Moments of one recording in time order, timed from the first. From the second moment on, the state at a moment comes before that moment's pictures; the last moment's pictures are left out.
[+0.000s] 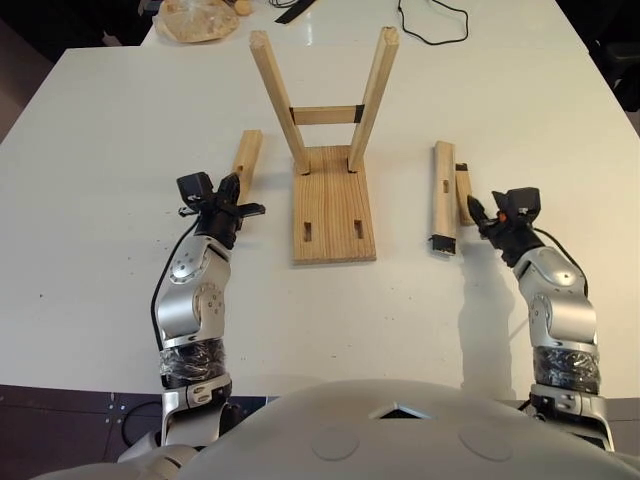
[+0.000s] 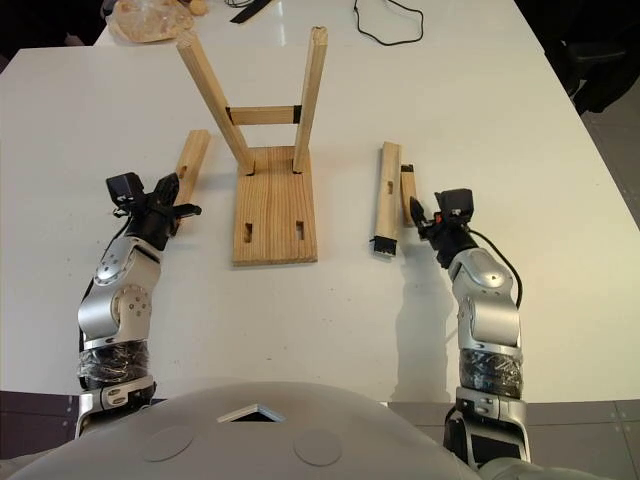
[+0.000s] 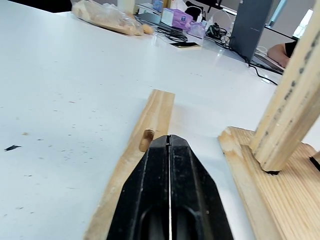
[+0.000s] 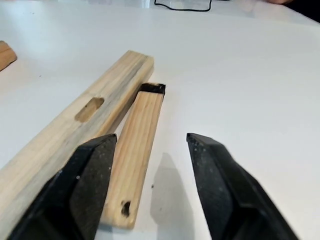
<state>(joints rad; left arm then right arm) 0.01 0.09 0.24 -0.16 -0.37 0.38 -0.11 0.10 -0.27 -0.19 -0.10 0.15 0.39 0.36</state>
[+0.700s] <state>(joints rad) 0.03 0.04 0.25 -0.16 -0.38 0.35 -0.11 0.16 -0.33 -0.16 -0.13 0.19 0.39 0.41</state>
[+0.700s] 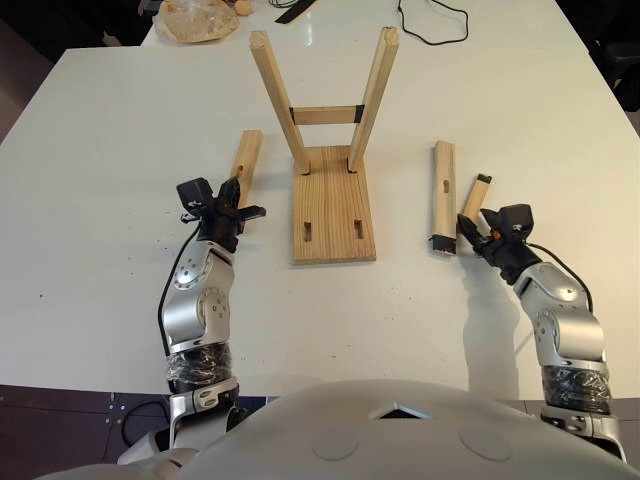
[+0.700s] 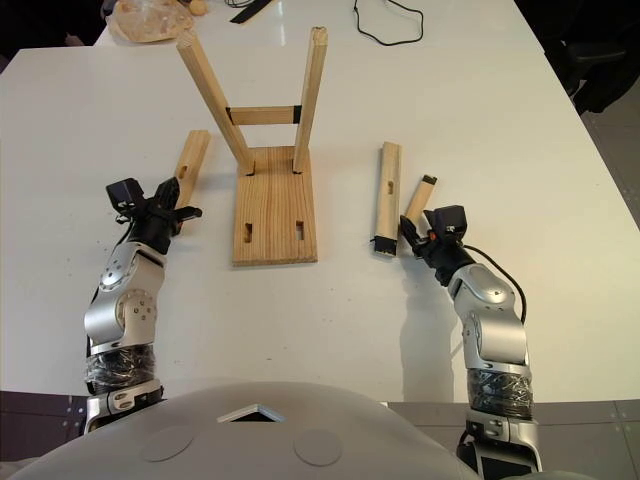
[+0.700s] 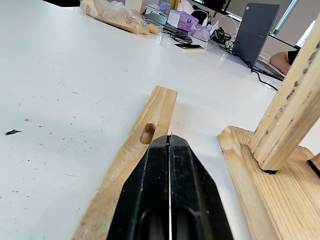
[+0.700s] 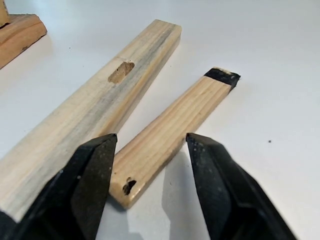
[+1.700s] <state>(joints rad) 0.04 0.01 0.25 -0.16 -0.41 0.36 -0.11 0.14 -0.32 -0.14 -0.07 0.20 0.36 0.36</state>
